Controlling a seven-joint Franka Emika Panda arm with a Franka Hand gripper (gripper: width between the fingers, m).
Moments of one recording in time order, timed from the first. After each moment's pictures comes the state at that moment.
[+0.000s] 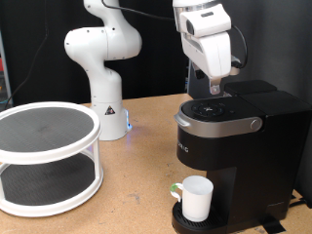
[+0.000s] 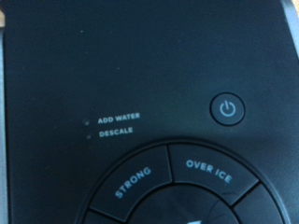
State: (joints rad) arm 0.04 -0.20 0.13 -2.21 0.25 2.10 -0.58
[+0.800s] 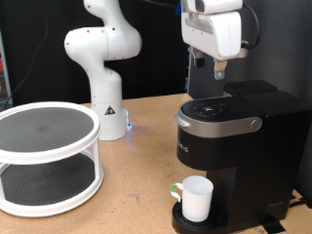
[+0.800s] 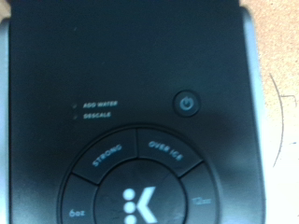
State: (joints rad) arm 0.04 -0.19 0.14 -2.12 0.15 2.03 -0.58
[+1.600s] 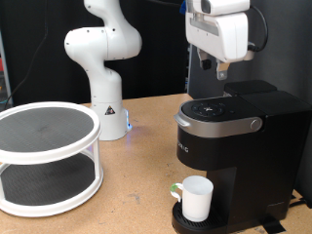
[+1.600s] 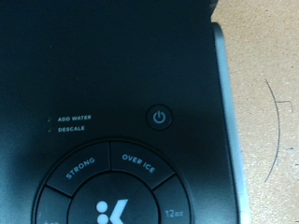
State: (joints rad) arm 0.04 -0.14 0.14 -2.06 0.15 2.00 -0.58
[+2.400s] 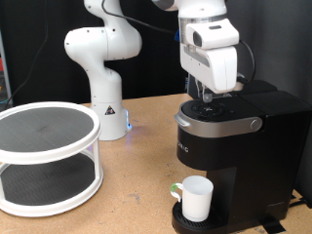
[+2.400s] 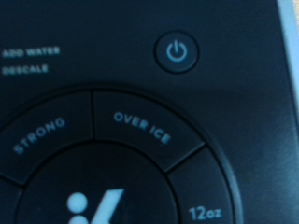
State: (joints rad) arm 0.04 -0.13 0.14 -2.20 0.13 2.17 -0.58
